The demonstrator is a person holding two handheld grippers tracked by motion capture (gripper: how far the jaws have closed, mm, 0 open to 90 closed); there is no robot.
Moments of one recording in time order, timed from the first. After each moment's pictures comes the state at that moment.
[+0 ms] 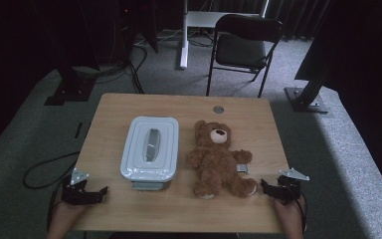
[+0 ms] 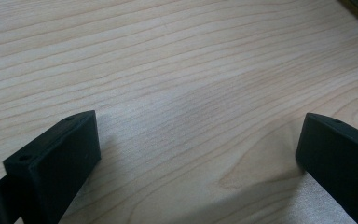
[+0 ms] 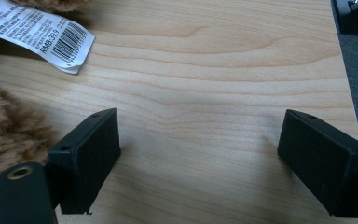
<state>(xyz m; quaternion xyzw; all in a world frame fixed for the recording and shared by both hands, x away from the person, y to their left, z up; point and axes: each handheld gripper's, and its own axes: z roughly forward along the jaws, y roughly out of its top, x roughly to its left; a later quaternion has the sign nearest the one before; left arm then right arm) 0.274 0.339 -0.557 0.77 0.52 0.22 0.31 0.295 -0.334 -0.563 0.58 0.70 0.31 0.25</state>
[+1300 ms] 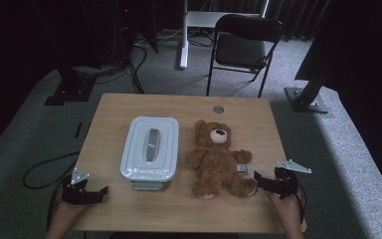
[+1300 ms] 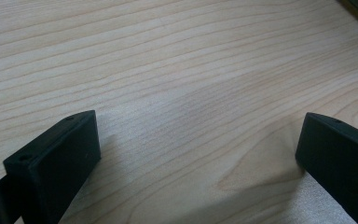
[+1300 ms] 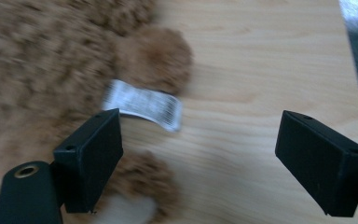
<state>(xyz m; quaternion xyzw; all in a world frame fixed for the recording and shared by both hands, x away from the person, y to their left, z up) 0.275 0.339 -0.557 0.77 0.52 0.22 0.31 0.285 -0.296 -0.495 0.57 0.70 0.37 0.23</state>
